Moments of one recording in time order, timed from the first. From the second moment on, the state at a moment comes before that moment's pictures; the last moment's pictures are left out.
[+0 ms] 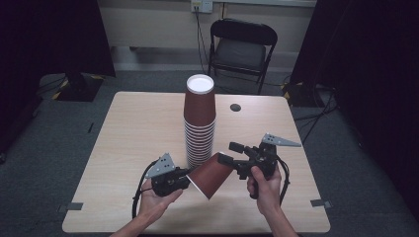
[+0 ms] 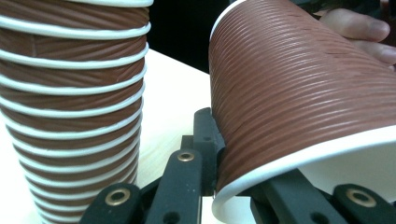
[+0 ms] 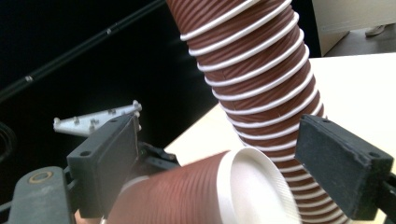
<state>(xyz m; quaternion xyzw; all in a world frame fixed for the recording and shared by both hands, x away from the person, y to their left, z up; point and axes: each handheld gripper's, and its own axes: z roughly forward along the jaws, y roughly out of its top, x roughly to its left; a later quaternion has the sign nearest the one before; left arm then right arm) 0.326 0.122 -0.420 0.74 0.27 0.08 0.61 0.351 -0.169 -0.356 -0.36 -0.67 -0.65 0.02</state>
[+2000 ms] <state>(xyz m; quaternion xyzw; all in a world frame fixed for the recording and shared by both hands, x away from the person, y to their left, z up) 0.354 0.109 -0.426 0.86 0.29 -0.11 0.40 0.281 -0.117 -0.412 -0.02 -0.90 -0.37 -0.22</state>
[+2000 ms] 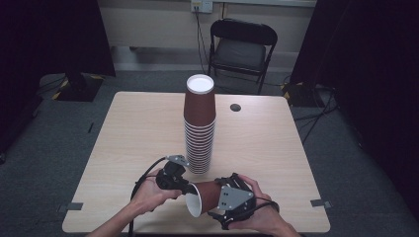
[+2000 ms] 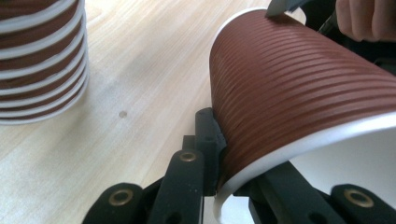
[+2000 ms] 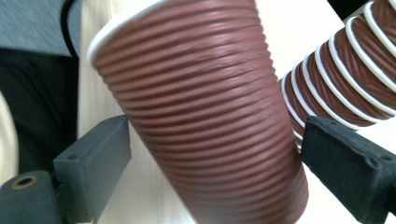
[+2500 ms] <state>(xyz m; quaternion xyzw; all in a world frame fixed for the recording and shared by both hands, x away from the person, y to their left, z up) 0.358 0.092 -0.421 0.86 0.29 -0.11 0.41 0.278 -0.099 -0.420 0.01 -0.90 -0.33 -0.28</state>
